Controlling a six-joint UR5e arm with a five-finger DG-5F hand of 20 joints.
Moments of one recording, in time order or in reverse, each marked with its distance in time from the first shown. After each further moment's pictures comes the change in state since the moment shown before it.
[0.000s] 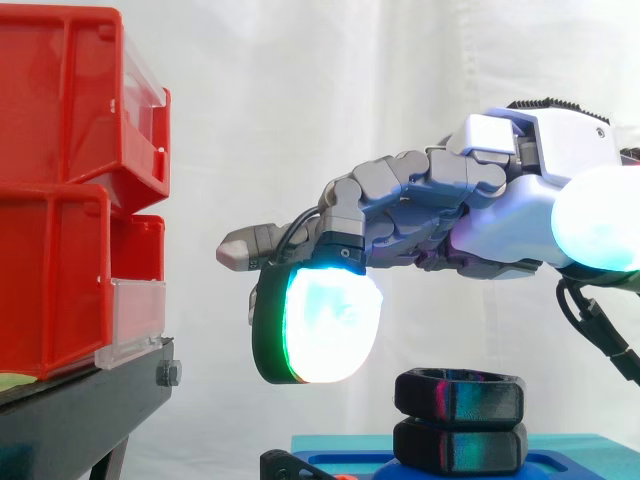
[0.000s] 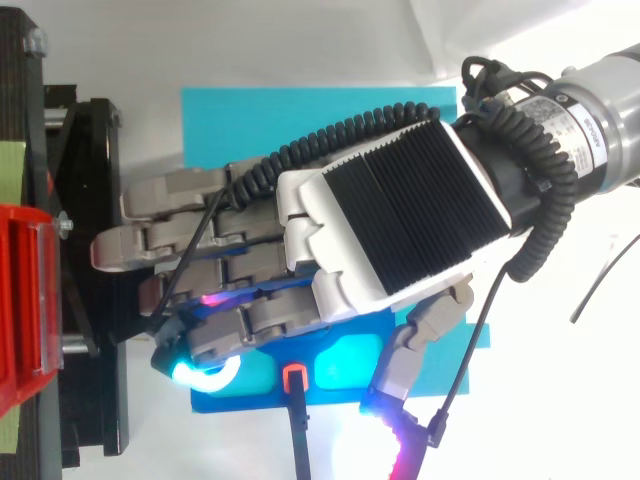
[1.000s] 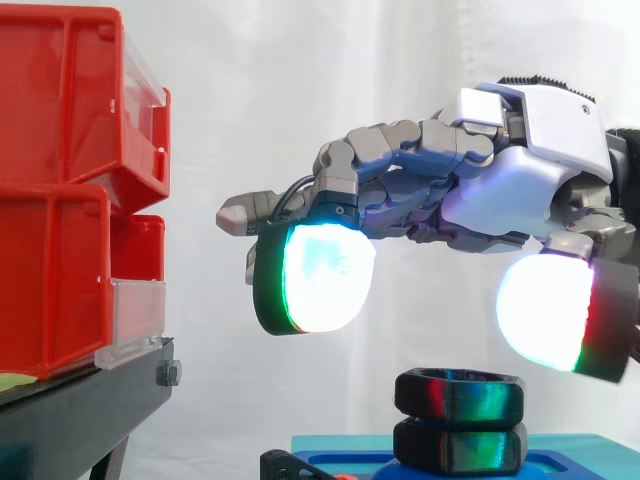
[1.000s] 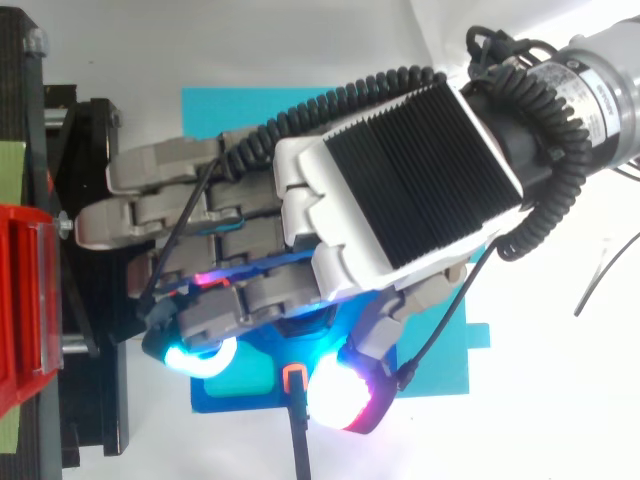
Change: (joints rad) arm -0.016 0.000 0.036 -0.015 -0.020 0.002
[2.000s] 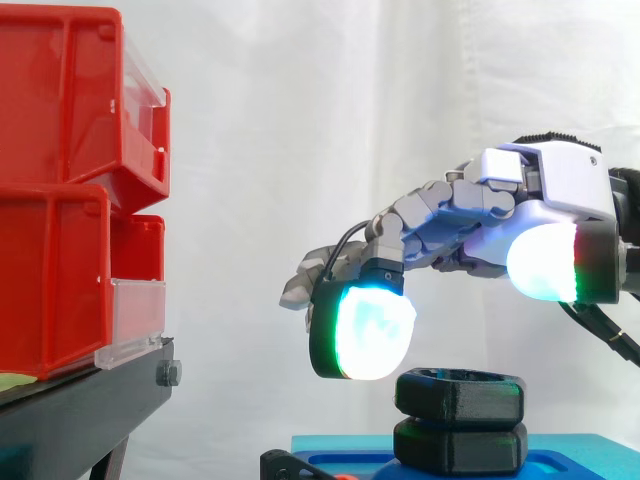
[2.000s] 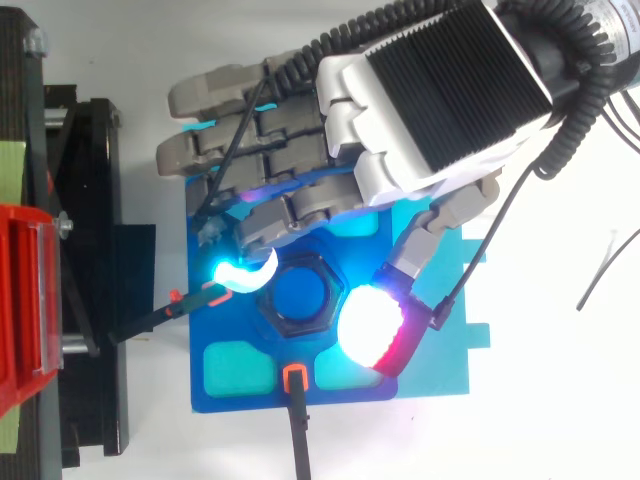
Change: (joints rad) arm -0.084 0.001 -0.024 -0.009 -0.106 -0.040
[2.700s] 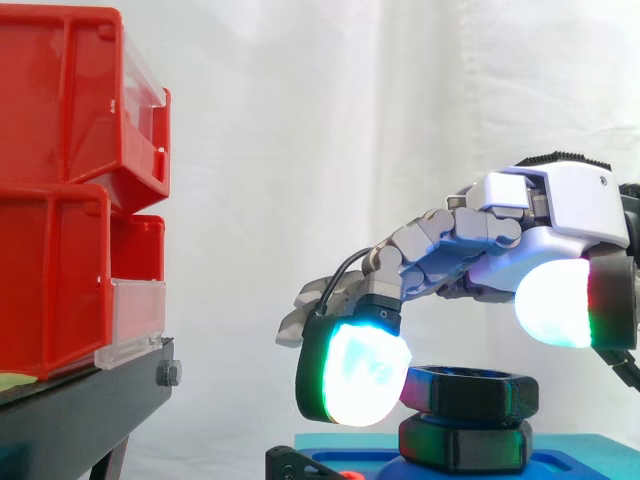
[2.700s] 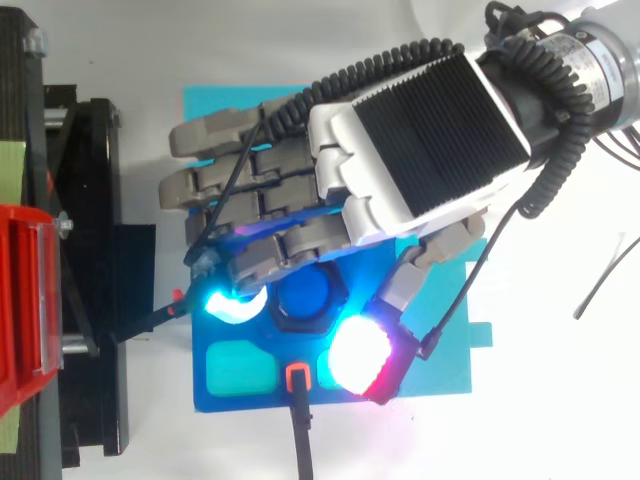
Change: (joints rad) arm 0.031 -0.001 -0.030 -0.006 0.044 -0.013
